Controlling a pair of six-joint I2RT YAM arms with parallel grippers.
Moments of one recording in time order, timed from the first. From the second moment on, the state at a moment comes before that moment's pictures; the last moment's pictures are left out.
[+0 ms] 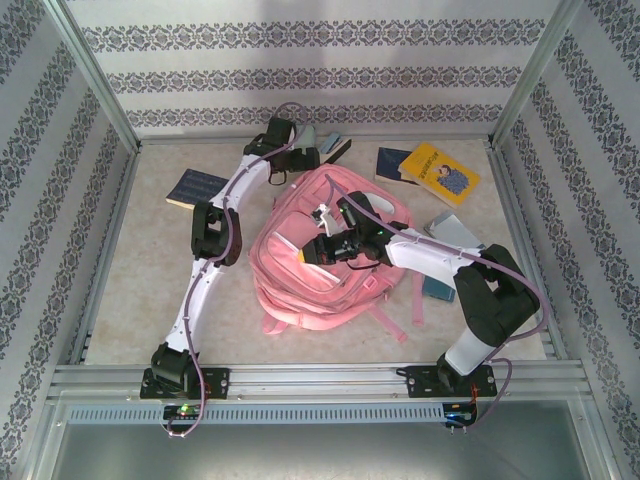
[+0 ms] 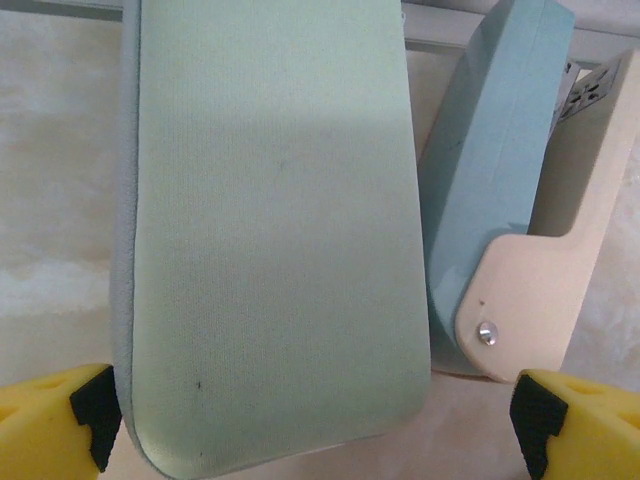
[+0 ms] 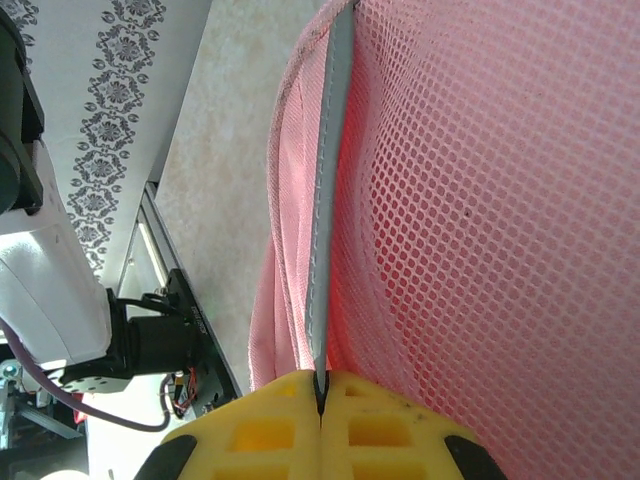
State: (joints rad) left arm -0.28 2.74 2.60 -0.69 0.14 -0.37; right arm 0.63 1.64 0.99 -0.14 -0.75 0.54
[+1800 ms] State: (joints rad) left arm -0.20 2.33 1.97 -0.80 0.11 -0.30; right arm 0.62 1.53 0.94 -0.13 -0.73 0.55
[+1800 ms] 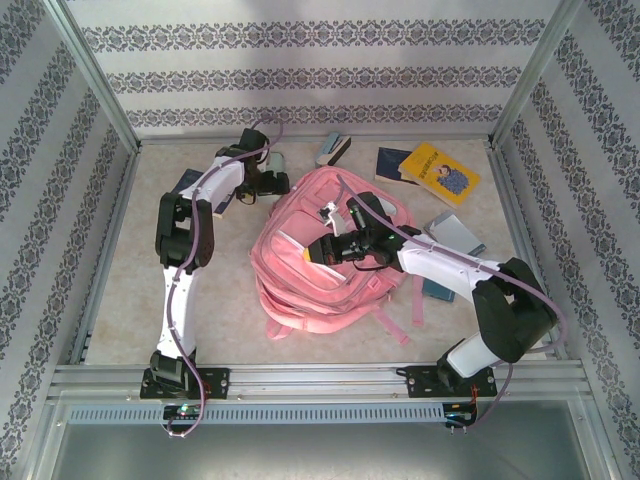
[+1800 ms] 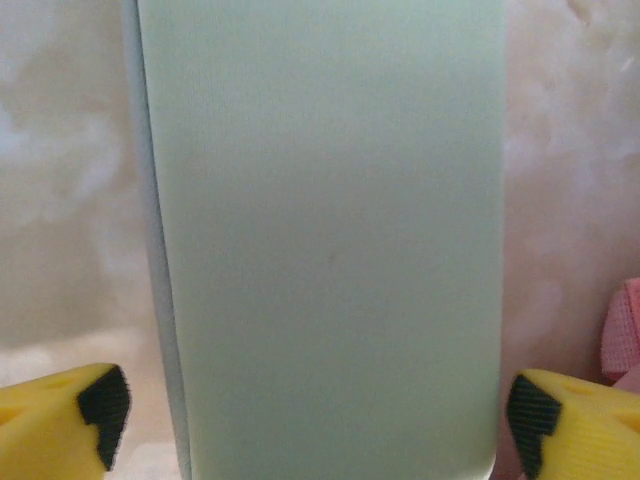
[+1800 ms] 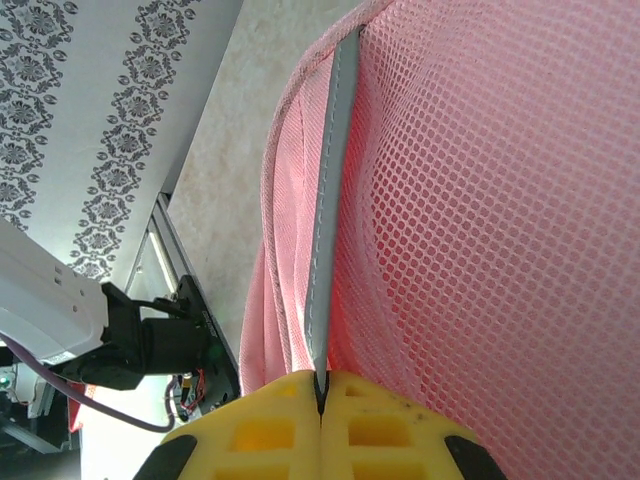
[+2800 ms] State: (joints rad) left arm -0.23 2.55 2.36 -1.06 0.03 -0.29; right arm 0.64 1.43 0.90 -0.16 -0.69 0.54
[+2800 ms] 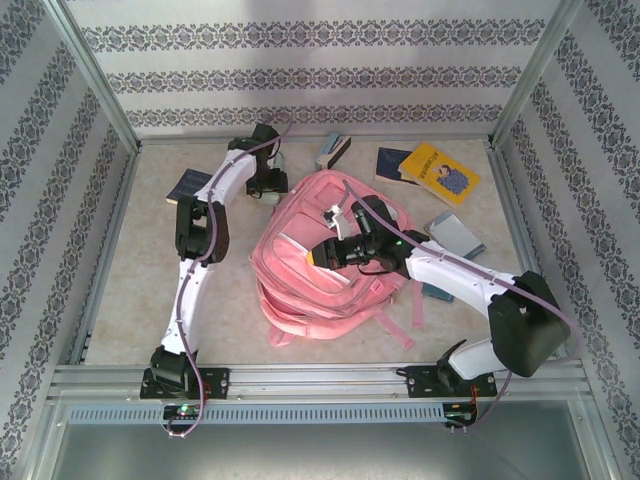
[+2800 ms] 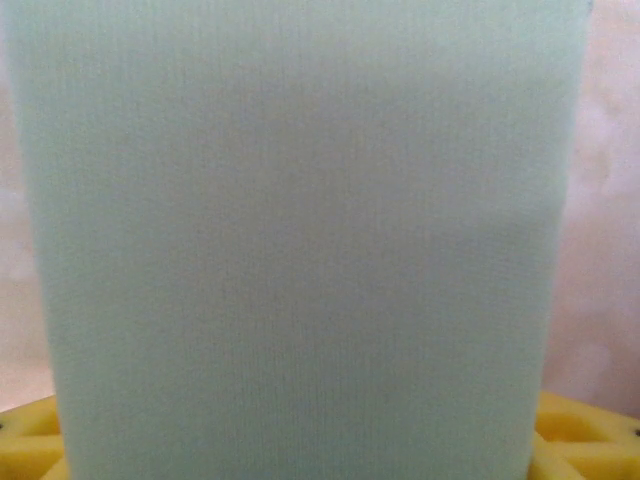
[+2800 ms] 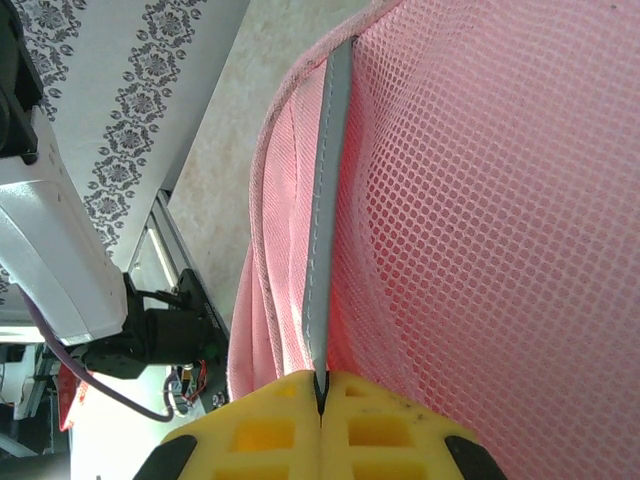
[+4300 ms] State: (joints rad) left arm -0.36 0.99 0.85 -0.65 0.28 -0.70; right arm 0.42 1.55 1.11 0.19 -0.94 1.10
